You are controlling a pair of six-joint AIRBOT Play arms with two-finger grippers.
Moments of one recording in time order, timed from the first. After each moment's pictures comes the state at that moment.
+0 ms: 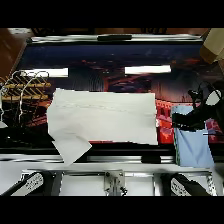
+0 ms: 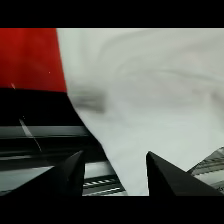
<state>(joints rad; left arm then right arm) 0.51 -1.10 0.57 1.09 -1.32 -1.16 -0.18 -1.12 0.98 -1.43 1.49 1.56</state>
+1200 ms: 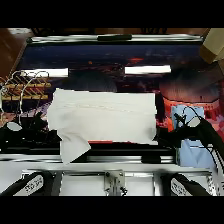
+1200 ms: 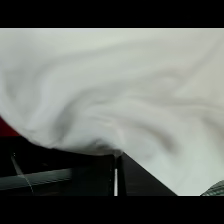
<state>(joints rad) 0.32 -1.10 0.47 1.02 -1.08 -1.16 -0.19 -1.15 0.55 -1.15 1.19 1.56</state>
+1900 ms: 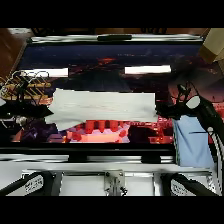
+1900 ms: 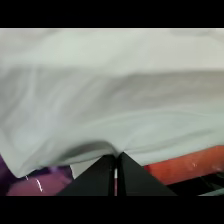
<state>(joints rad) 0.28 -1.21 0.96 1.00 -1.15 -1.12 -0.07 -1.25 0.91 -1.18 0.94 1.60</state>
